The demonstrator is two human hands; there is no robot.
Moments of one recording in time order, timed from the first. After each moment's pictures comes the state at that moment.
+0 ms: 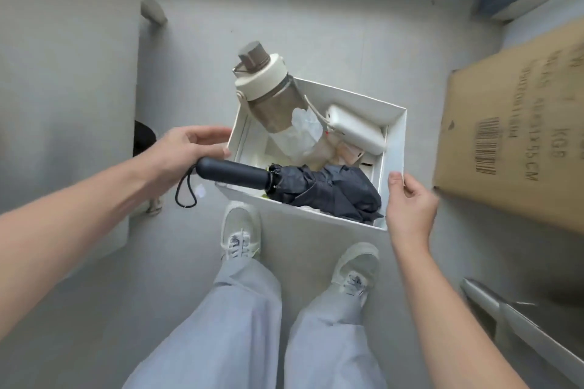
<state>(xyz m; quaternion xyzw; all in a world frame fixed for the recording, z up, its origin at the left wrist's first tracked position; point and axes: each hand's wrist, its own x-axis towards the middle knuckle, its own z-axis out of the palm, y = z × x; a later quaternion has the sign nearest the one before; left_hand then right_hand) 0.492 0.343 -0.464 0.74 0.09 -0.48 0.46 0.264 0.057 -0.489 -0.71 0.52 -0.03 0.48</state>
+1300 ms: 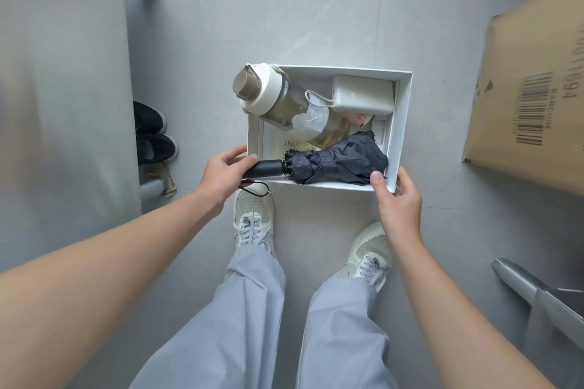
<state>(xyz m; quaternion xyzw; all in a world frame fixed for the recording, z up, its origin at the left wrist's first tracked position) 0.406 0.328 -0.559 0.75 0.29 -0.40 0.44 0.229 0.073 -0.556 -0.57 0.56 0.06 0.60</state>
